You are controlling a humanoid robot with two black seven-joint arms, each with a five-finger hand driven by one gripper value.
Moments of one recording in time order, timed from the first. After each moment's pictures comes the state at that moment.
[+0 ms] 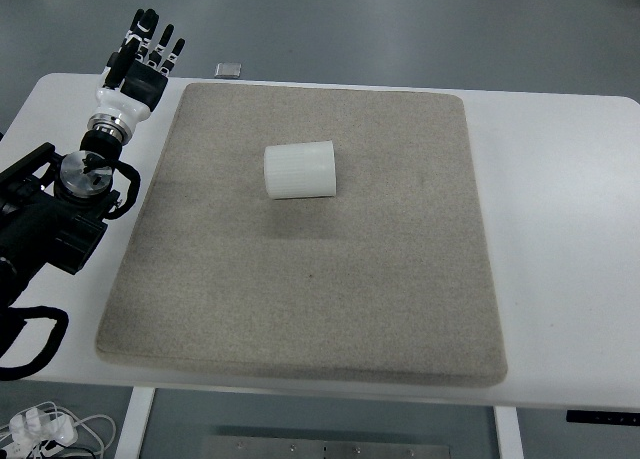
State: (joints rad) left arm -0.93 0.17 -0.81 -0.32 -0.43 -0.42 -0.19; right arm 0.01 0.00 -0.01 0.19 -0.04 -0.01 -0.03
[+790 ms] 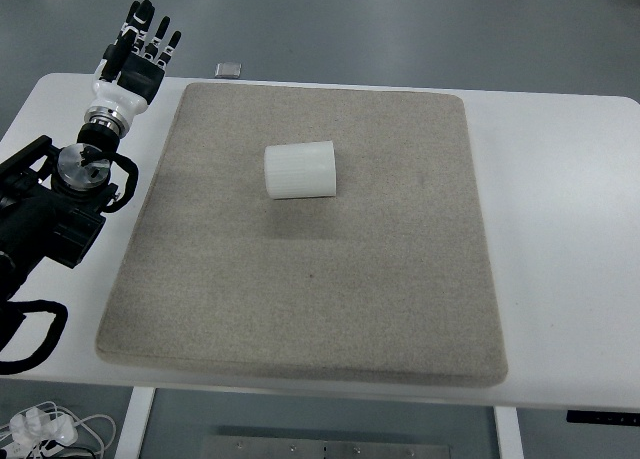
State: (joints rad) left arm -0.95 0.17 -0.80 -0.31 -0.43 -0.42 -0.19; right arm 0.01 0.00 -0.01 0.19 -0.04 -0.01 -0.03
